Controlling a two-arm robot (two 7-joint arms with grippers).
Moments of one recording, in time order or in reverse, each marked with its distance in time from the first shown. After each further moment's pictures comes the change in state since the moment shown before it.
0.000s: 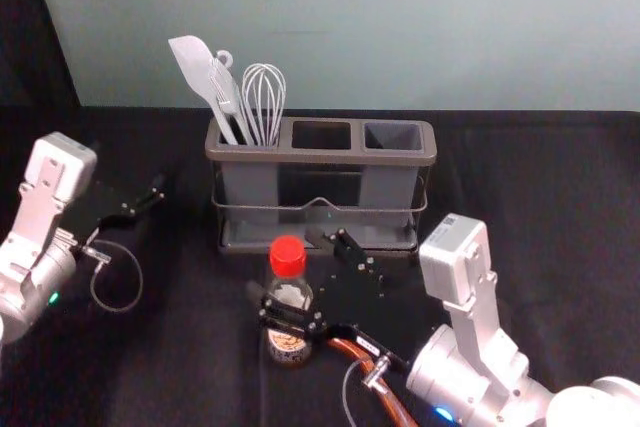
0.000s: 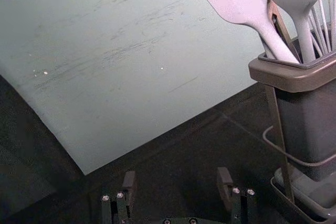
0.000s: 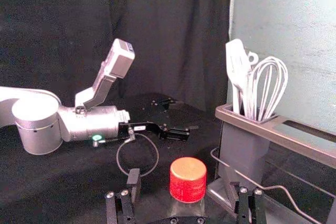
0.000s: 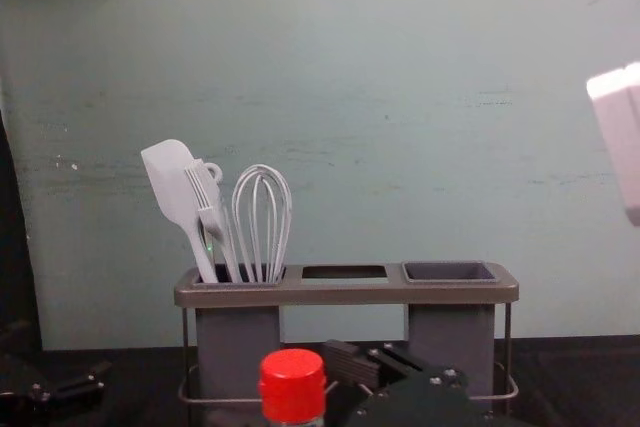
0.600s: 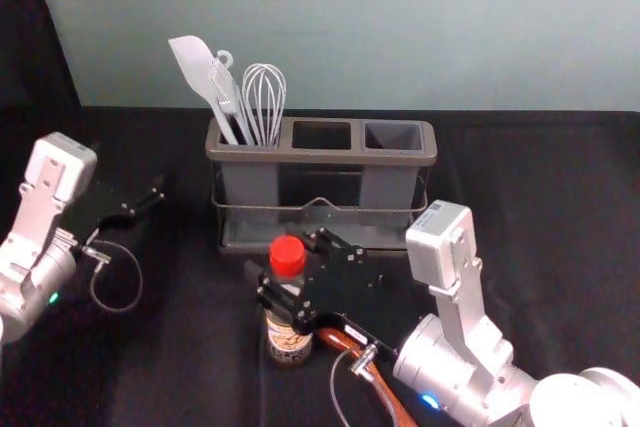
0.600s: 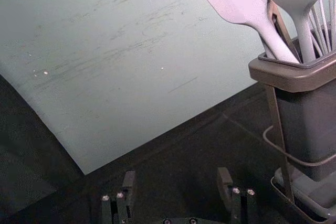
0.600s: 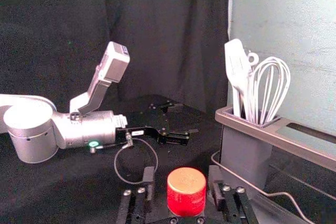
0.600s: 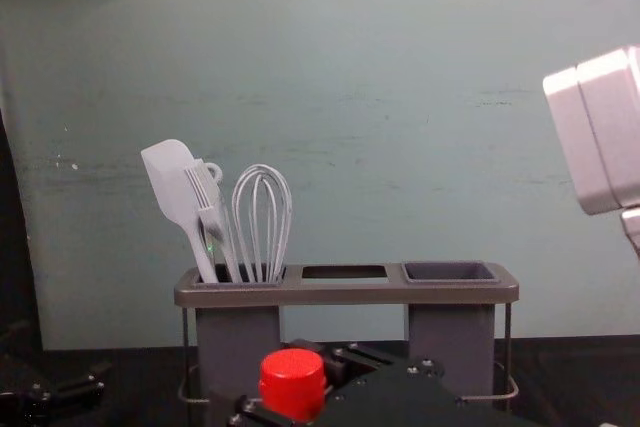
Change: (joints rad) left arm 0.000 0.000 0.000 0.000 0.000 0.000 0.000; right arm 0.013 -0.064 0.021 0.031 -0.020 0.025 0.028
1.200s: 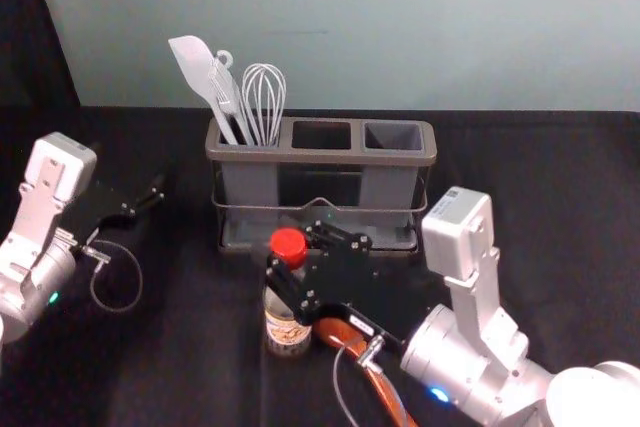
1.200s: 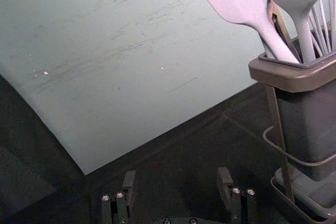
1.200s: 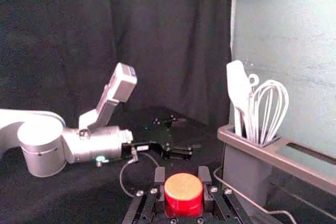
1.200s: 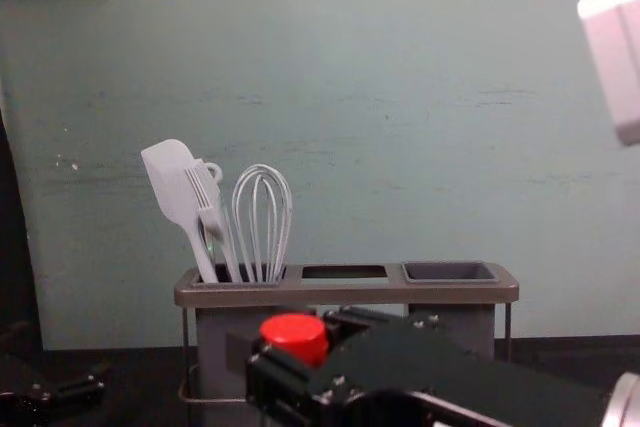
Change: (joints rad) left arm 0.000 0.000 0.000 0.000 0.000 0.000 0.000; right arm -0.014 0.005 0.021 -0.059 0.010 0.012 0.022
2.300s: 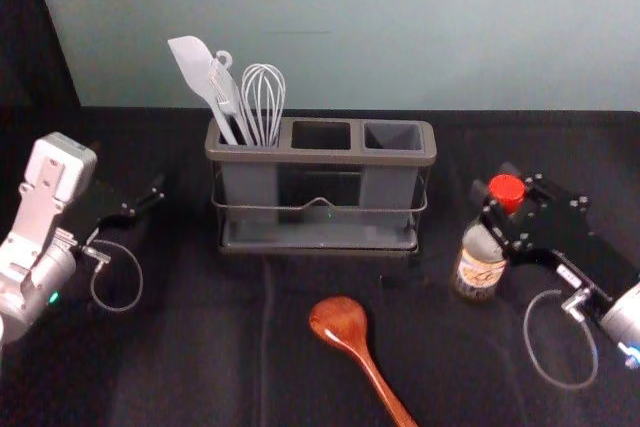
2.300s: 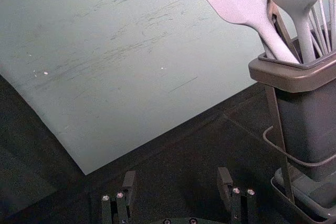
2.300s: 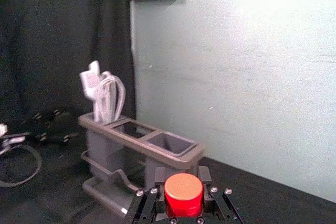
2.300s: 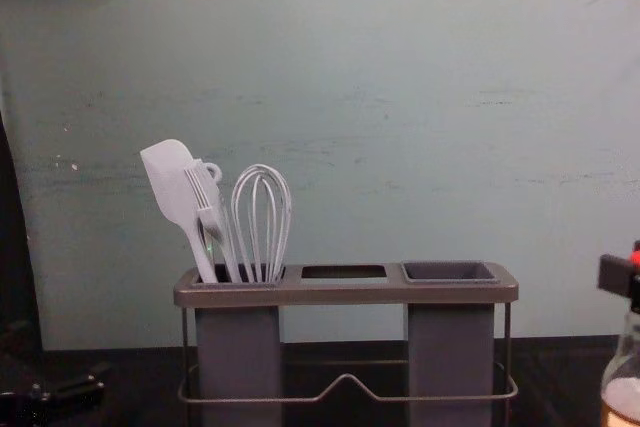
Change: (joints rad) left arm 0.000 0.000 0.000 0.000 0.000 0.000 0.000; right arm -0.134 0.174 0.357 -0.024 0.152 -0.088 -0.017
